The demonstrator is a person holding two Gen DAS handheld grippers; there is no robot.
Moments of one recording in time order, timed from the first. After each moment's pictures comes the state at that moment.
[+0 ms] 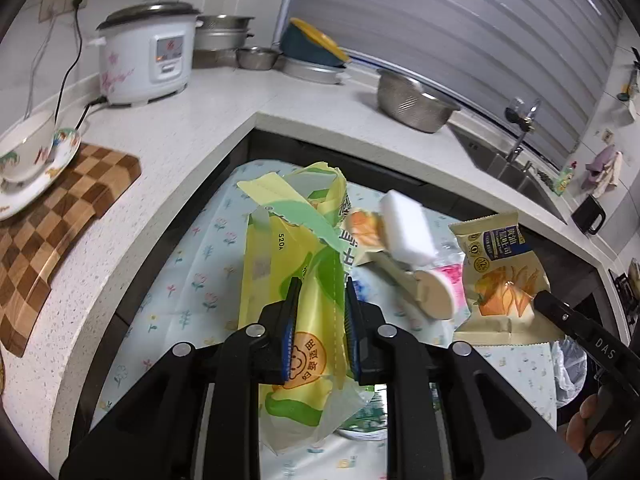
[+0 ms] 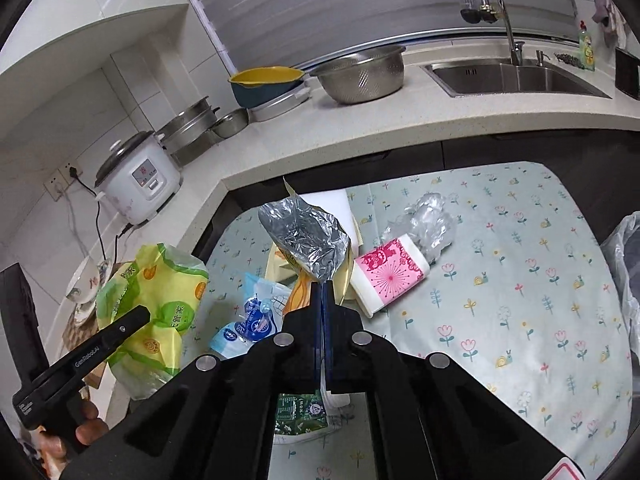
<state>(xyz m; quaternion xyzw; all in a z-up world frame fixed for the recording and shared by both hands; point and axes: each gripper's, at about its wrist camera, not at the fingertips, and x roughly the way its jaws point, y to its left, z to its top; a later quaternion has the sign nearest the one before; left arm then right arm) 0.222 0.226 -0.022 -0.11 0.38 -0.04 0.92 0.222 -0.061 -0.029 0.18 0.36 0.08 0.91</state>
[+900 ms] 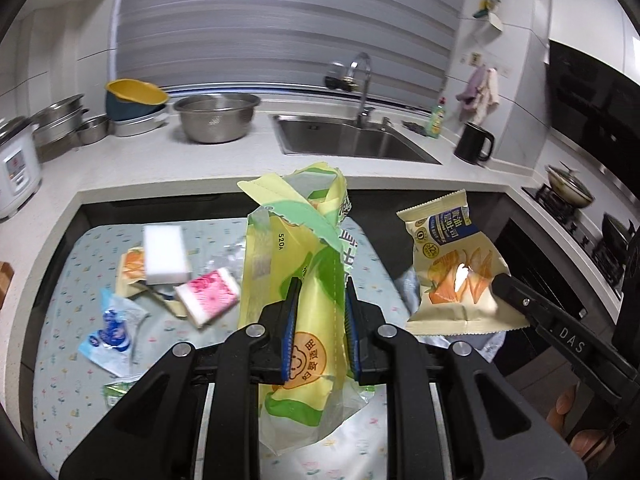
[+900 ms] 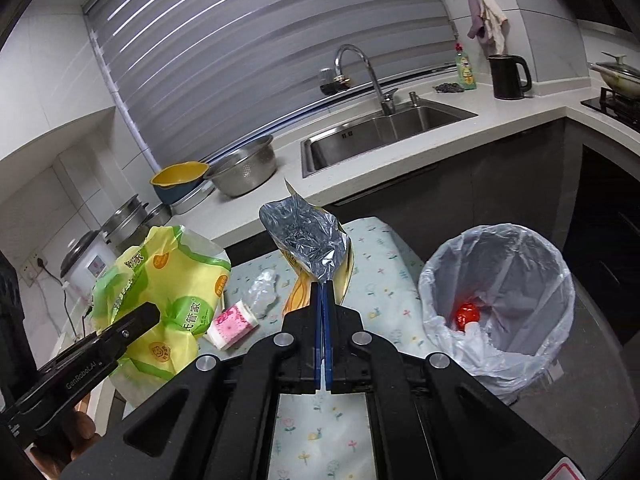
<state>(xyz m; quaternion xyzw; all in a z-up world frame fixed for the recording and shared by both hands) 0.160 -0.049 0.039 0.00 0.33 -0.23 0.91 0.093 -0.277 0.012 0.23 0.28 -0.08 0.93</state>
